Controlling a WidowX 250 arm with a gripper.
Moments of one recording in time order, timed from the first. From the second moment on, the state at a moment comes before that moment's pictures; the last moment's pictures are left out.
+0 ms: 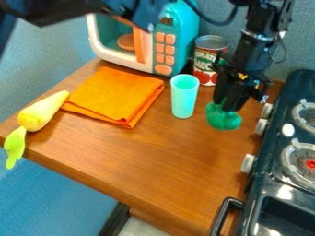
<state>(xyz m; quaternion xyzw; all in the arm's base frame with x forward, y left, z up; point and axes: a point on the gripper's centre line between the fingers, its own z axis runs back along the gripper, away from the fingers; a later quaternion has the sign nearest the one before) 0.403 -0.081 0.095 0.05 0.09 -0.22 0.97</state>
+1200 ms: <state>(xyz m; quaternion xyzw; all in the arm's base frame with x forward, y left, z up) 0.440 -0.058 0.054 0.06 0.12 -0.18 0.97</state>
